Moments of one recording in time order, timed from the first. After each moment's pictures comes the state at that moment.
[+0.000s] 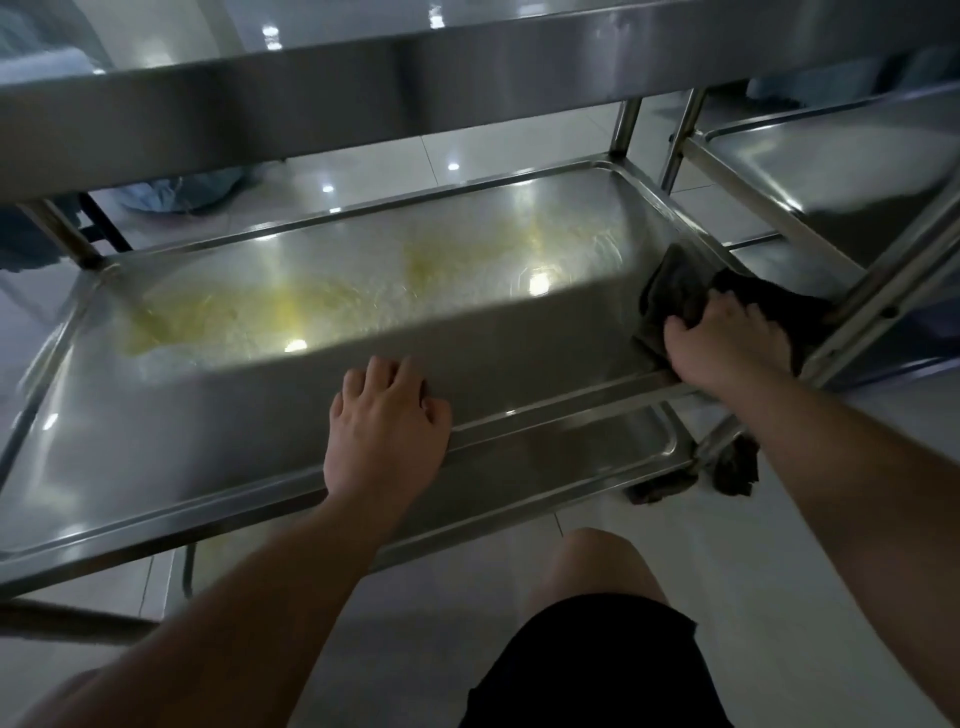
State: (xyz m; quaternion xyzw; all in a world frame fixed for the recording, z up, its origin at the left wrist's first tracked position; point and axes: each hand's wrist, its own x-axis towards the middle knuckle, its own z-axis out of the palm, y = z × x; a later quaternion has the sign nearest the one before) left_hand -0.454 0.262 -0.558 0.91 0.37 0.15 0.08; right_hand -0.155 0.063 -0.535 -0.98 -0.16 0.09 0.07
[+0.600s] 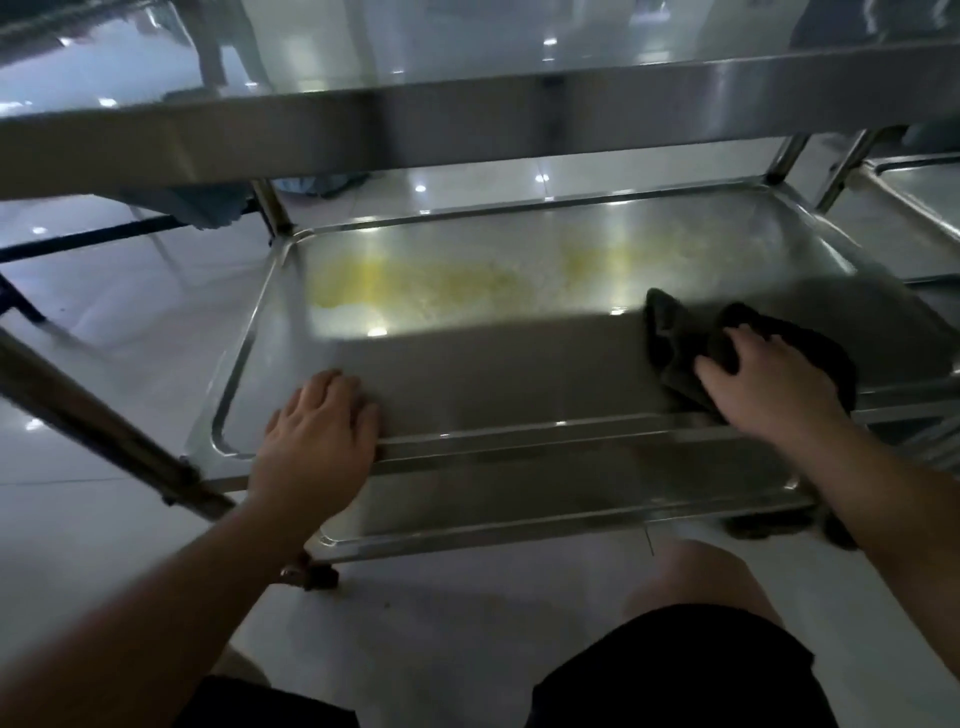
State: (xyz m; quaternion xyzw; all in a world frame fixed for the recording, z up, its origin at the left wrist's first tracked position) left_hand -0.660 0.358 -0.535 0.87 0.47 0.08 0.11; right_hand -0.257 0.133 -0.532 -0.94 -0.31 0.09 0.08
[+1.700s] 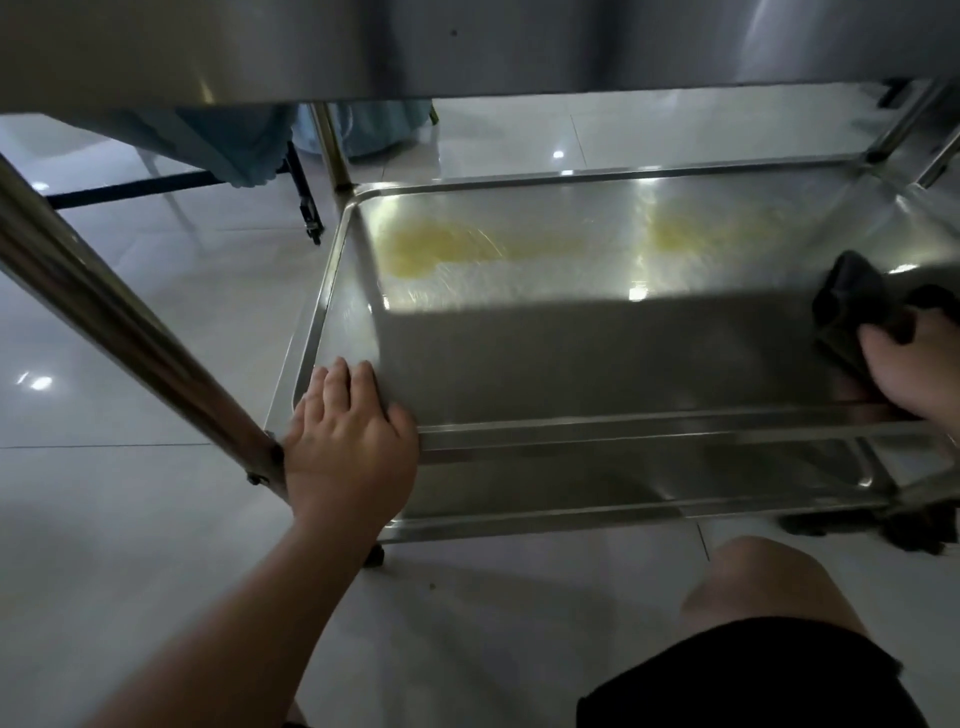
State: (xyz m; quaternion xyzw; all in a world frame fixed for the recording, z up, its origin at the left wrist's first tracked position) left_hand -0.704 0.371 -0.550 0.82 0.56 0.11 0.08; right_hand -0.210 0.137 -0.549 -0.98 -0.15 0.07 0.14
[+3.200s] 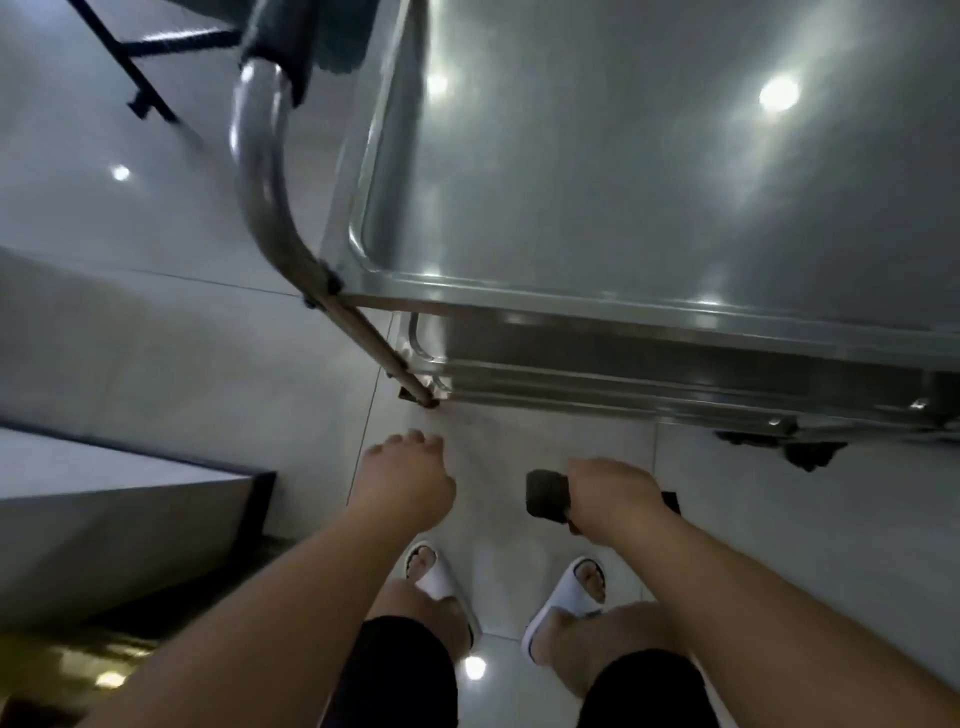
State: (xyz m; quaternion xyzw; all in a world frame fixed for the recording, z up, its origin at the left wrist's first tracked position) left_hand -0.770 0.263 -0.326 0.77 0.49 -0.35 0.21; right_hand -0.563 0.169 -0.323 -0.71 -0.46 0.45 -0.29
